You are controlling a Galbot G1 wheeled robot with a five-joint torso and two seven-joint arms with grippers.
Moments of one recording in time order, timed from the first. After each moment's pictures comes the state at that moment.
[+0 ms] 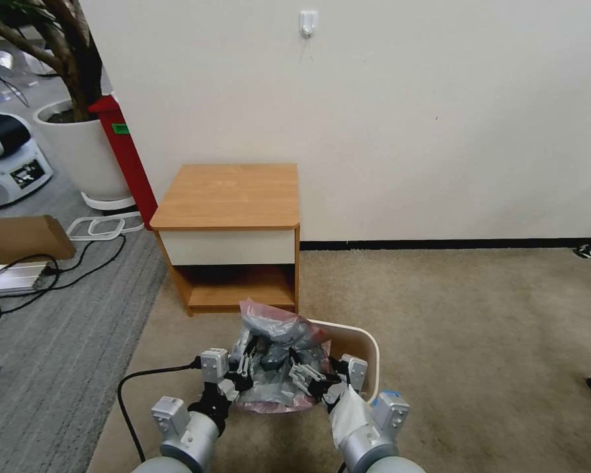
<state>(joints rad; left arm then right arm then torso) 1.74 -1.23 -0.36 -2.20 -0.50 0.12 -0.01 -1.65 1.41 0.02 2.19 0.56 -0.28 0.37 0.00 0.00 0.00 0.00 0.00</state>
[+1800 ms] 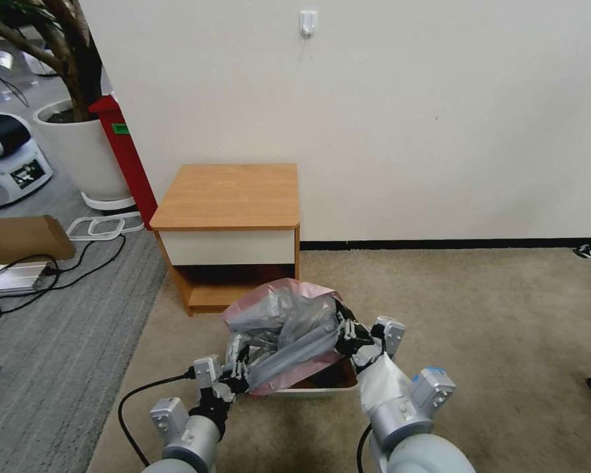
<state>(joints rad) 1.75 -1.27 -0.35 -2.21 -0.71 0.21 -0.22 -1.62 1.41 0.15 2.33 0.48 -0.26 0.35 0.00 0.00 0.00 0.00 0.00</state>
